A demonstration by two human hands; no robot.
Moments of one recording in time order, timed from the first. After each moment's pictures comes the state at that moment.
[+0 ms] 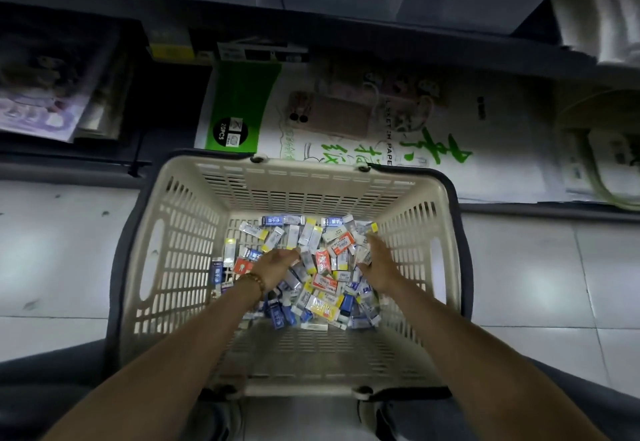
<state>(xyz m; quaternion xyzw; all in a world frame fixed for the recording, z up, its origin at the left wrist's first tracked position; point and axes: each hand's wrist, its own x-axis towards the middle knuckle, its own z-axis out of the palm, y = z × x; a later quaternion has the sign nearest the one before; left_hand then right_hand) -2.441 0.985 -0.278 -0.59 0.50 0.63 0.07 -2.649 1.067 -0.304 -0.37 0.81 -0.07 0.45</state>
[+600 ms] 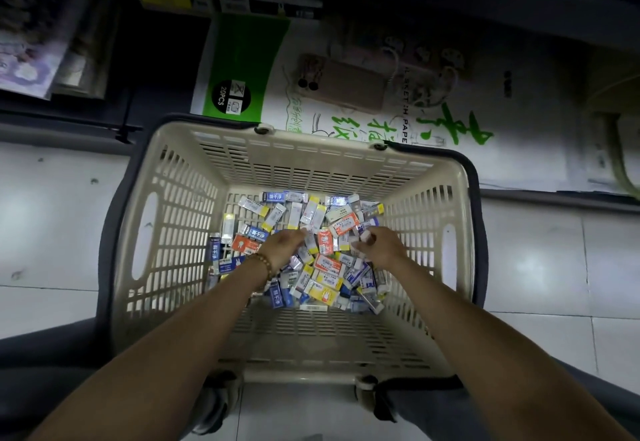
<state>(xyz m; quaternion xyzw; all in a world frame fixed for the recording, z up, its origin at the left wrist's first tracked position) -2.445 0.987 -0.301 -0.57 0.46 0.68 0.04 -2.654 1.058 -0.317 -0.35 0.82 -0.05 0.45</state>
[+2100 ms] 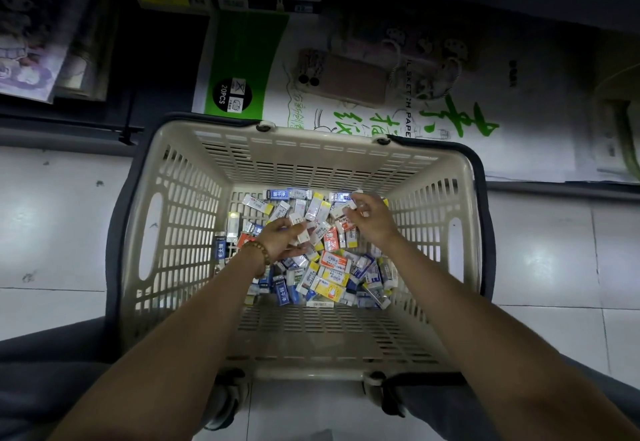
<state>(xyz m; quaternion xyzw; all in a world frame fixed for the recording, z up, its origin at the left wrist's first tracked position) -2.441 0.971 -0.309 -0.59 0.22 0.77 -0.06 -2.635 1.021 -0.307 -0.33 0.80 -0.23 0.45</state>
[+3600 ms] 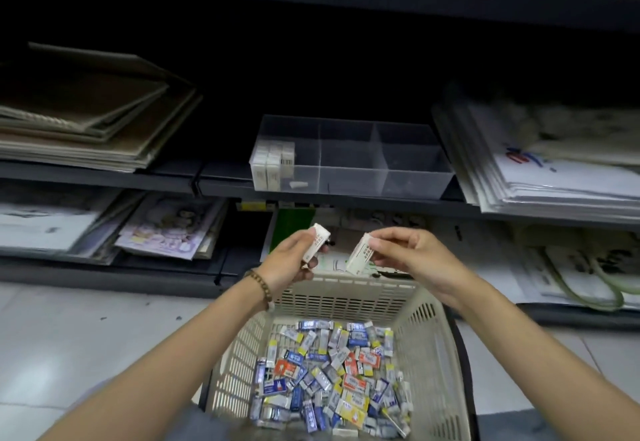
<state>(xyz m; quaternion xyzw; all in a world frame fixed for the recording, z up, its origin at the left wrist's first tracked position) -2.418 0.931 -0.010 -0.42 0.49 0.72 -0.26 -2.611 1.017 0.033 -0.38 0.59 -0.46 0.54</state>
